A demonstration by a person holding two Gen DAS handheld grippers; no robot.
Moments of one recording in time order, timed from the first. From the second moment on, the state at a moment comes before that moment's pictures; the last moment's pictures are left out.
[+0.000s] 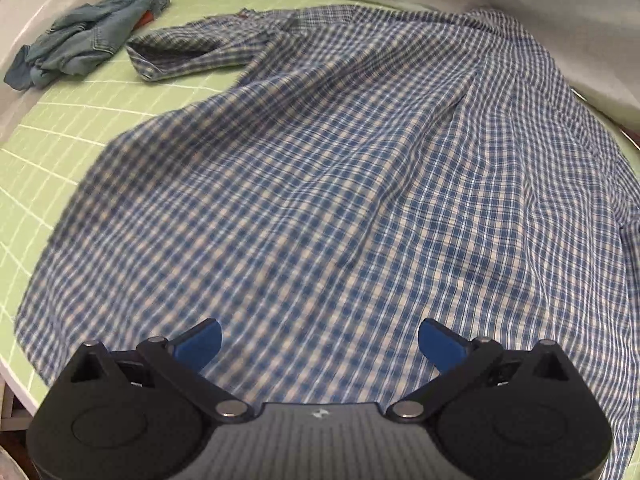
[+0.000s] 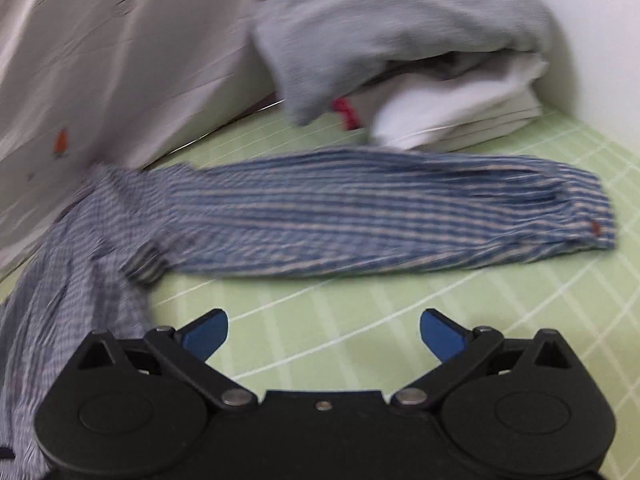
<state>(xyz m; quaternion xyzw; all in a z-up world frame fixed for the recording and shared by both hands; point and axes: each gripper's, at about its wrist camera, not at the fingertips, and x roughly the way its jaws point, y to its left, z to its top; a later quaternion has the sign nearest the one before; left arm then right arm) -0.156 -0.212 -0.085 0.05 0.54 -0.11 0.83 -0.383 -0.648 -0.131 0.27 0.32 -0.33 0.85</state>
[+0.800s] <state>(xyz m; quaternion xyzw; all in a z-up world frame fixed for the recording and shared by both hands) -0.132 -0.129 -0.088 0.04 0.55 -0.12 0.83 -0.365 -0.585 -0.130 0.27 0.38 -0.35 0.82</state>
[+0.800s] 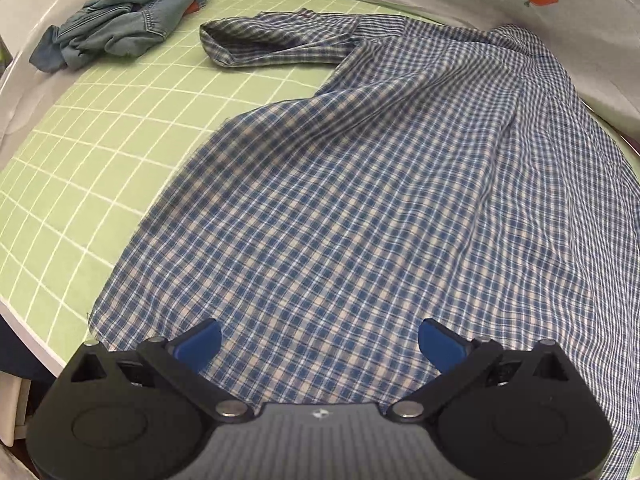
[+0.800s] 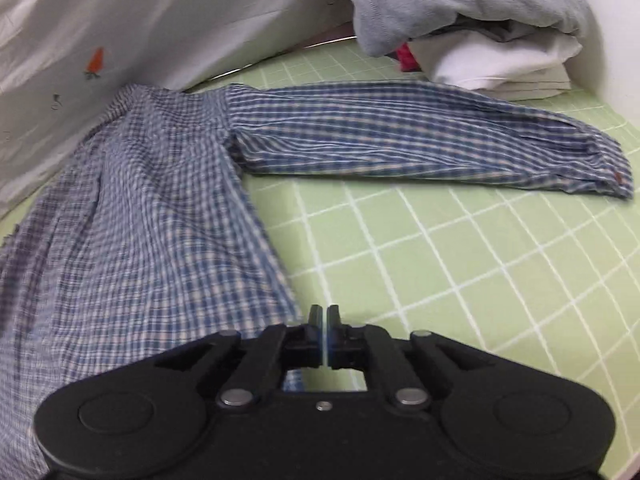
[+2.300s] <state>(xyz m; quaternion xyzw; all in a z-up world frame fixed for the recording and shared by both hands) 0.176 -0.137 -0.082 0.07 0.44 -0.15 0.88 -0.204 -0.533 -0.149 0.20 0.41 -0.39 0.80</state>
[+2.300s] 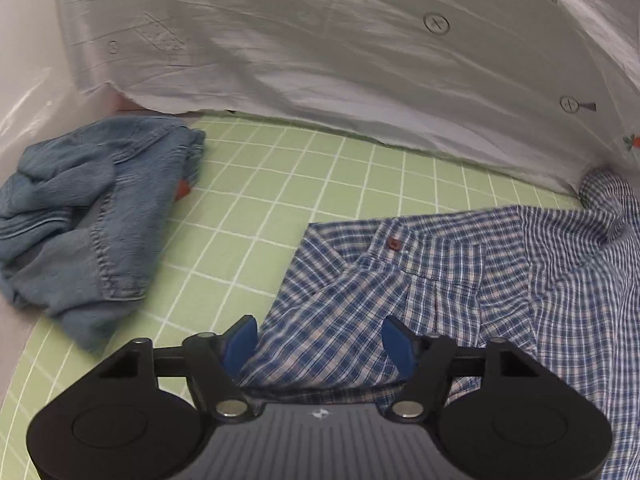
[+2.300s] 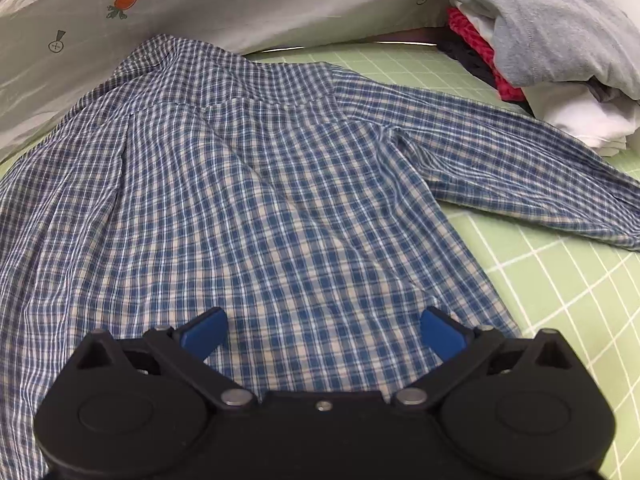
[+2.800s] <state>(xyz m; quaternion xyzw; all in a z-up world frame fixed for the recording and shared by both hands) 0.137 -0.100 -0.074 -0.03 0.43 -0.10 0.89 -0.195 -0.533 -0.150 0.20 0.41 -0.38 0.80</state>
